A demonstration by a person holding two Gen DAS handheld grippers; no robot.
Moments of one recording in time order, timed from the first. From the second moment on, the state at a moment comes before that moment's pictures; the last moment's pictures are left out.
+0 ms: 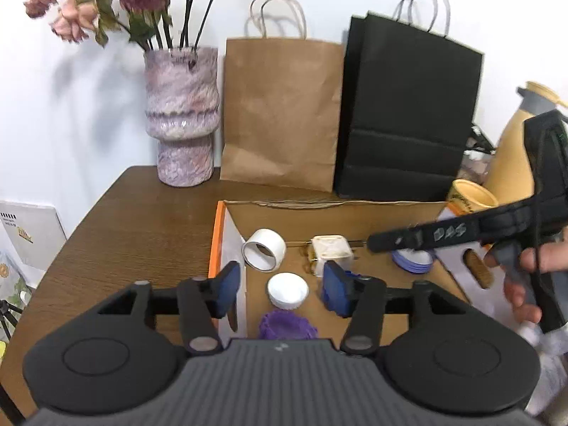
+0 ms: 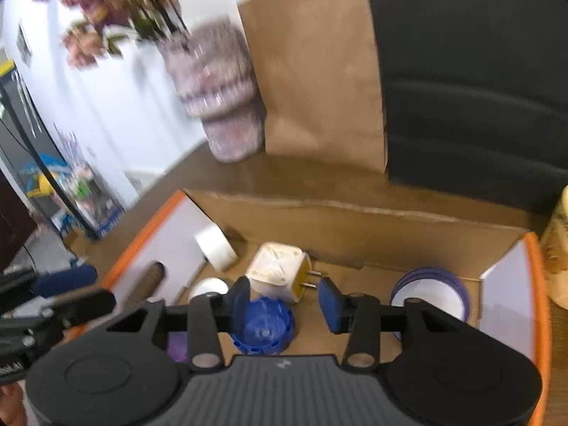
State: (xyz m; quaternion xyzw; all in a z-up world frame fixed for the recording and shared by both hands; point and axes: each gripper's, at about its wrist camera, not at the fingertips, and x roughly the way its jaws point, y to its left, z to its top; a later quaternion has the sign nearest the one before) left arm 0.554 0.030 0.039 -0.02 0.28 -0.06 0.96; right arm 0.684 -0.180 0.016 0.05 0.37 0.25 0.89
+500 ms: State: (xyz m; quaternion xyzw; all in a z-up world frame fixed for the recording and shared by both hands) left arm 0.342 0.014 0.065 0.02 0.13 -0.05 0.99; right arm 0.426 -0.249 0.085 -0.02 0.21 0.18 0.96
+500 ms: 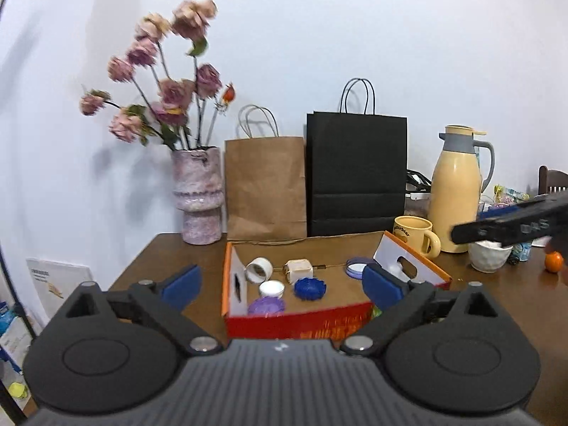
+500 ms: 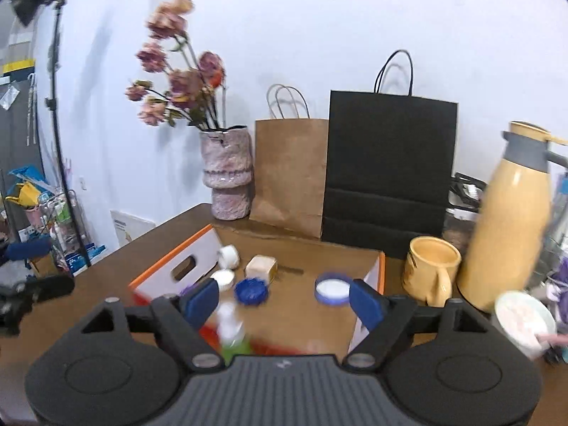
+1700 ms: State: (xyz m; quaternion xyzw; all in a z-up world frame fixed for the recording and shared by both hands) left arm 0.196 -0.006 0.021 -0.02 0.08 -0.08 0.99; right arm 0.209 -0.244 0.008 0.00 0.19 0.15 0.97
